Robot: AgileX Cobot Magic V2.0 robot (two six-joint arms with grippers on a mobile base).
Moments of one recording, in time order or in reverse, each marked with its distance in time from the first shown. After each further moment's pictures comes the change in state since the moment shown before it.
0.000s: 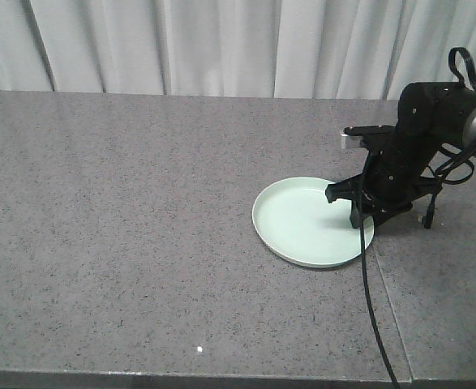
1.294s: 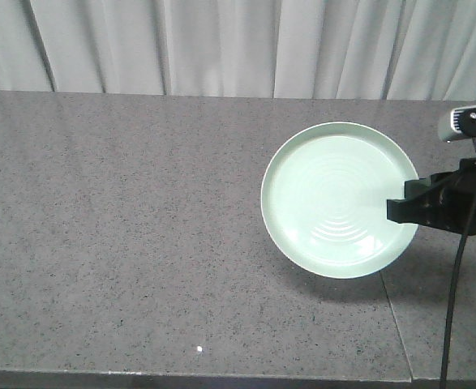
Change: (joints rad) left arm 0.000 0.000 0.000 0.000 0.000 0.000; right arm -0.016 -0.861 0.842 0.361 -0.770 -0.390
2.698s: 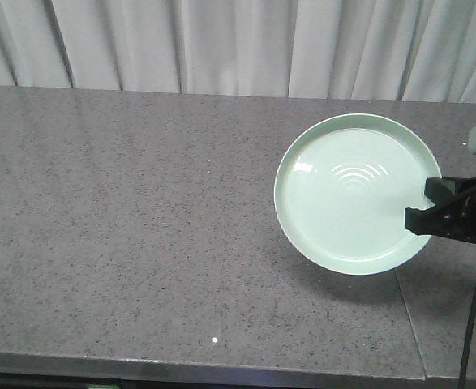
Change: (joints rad) left arm 0.000 0.000 0.000 0.000 -0.002 0.000; right arm -0.001 -0.113 0.110 0.022 -0.135 -0.039
